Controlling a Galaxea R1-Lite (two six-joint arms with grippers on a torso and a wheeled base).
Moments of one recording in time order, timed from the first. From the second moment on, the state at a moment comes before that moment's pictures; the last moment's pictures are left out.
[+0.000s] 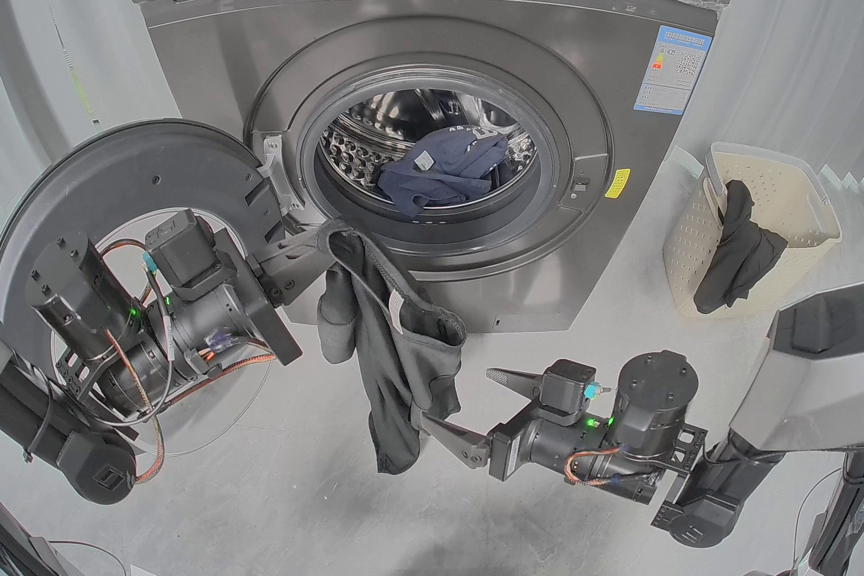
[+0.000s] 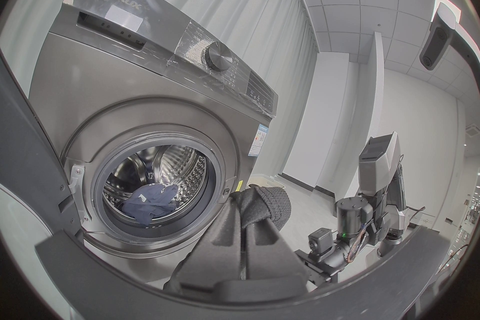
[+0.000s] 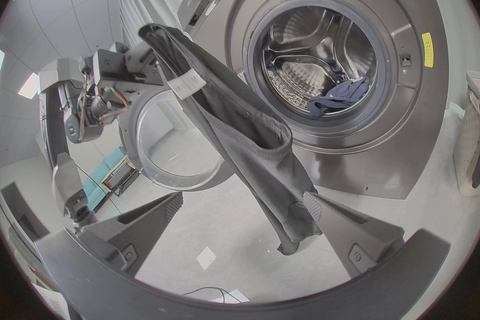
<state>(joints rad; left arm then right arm) -0.47 1.69 -0.44 -1.55 -0.45 -0.15 0.81 2.09 -0.46 -1.50 0.05 0.20</state>
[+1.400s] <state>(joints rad) -0.44 1.69 -0.43 -1.55 -0.45 -0.15 0.79 2.17 -0.64 -1.52 0.06 0.19</state>
